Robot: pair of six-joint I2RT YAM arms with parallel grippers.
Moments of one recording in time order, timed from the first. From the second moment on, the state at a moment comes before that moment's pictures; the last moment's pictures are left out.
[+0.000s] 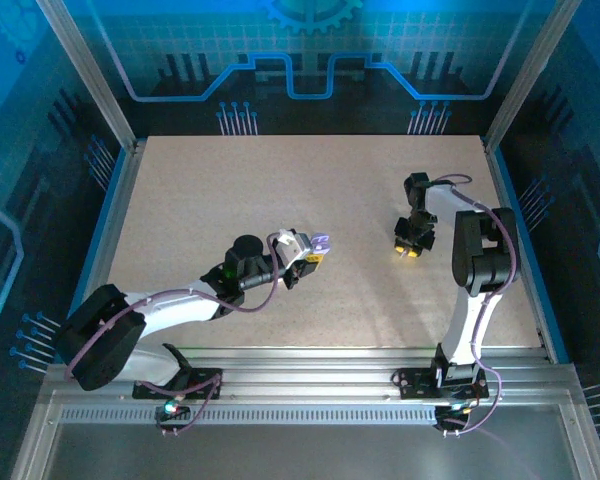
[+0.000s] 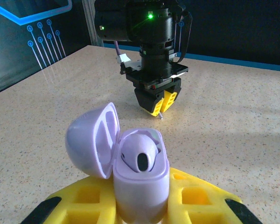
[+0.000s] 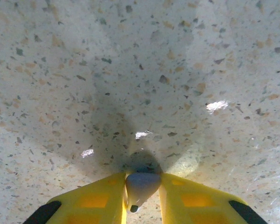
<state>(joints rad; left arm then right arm) -0.70 1.37 0.54 0.62 0.31 0.13 0.07 1.97 1.34 -0.95 -0.04 0.54</state>
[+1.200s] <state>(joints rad) -0.70 1.61 0.56 0.78 0.32 0.04 0.20 1.46 0.96 -0.70 -0.02 0.54</state>
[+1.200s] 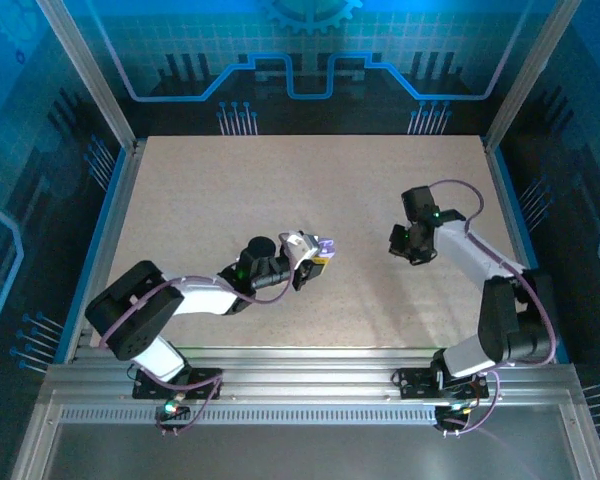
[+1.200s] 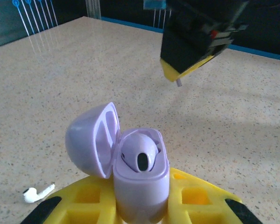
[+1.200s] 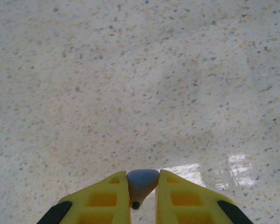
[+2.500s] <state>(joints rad) -0.71 1.92 0.71 1.06 0.34 -0.08 0.38 1.12 0.68 -0.14 -0.22 0.54</state>
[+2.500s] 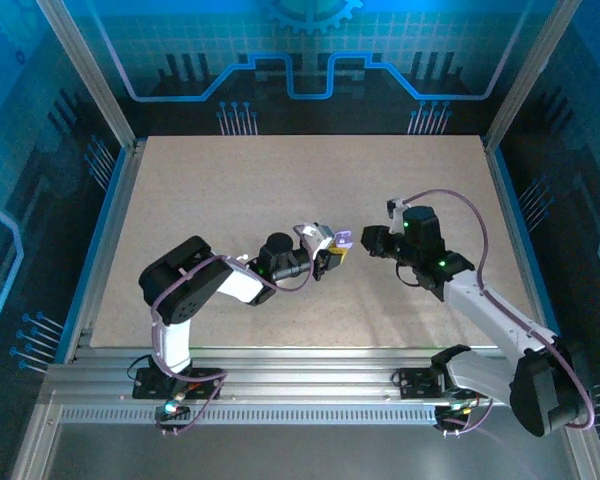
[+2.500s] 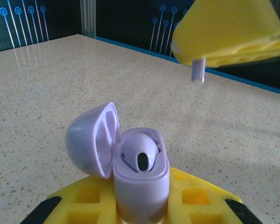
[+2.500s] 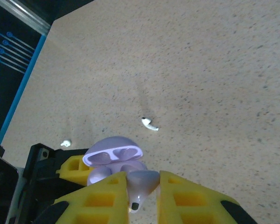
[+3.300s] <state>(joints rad) -0.71 1.92 0.73 1.07 0.34 -0.09 0.44 1.22 0.73 -0.09 -0.19 0.54</state>
